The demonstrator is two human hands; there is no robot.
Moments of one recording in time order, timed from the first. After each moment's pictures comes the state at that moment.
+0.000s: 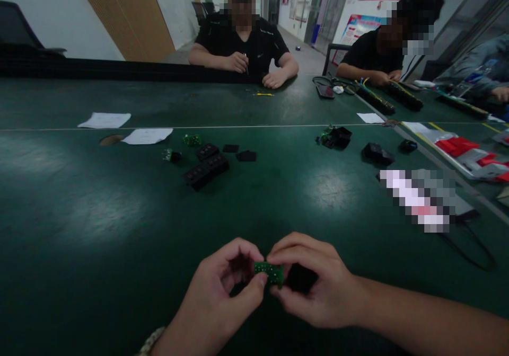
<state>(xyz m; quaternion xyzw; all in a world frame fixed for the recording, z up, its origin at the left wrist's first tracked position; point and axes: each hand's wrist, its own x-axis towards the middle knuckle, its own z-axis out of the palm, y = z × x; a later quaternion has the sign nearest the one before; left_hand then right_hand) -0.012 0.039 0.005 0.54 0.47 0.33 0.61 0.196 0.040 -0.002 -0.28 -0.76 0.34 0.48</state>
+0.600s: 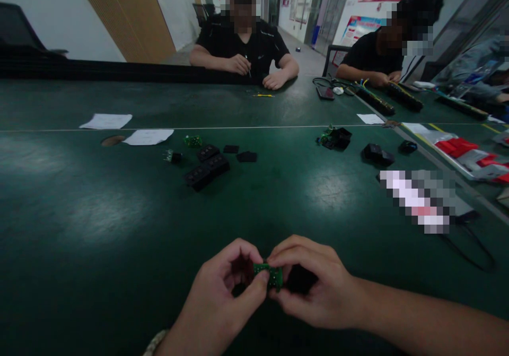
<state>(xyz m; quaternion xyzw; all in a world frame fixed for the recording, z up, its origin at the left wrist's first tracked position) -0.007 0.039 0.016 0.58 0.51 0.32 0.55 0.196 0.038 -0.006 -0.29 -0.77 0.34 0.47</state>
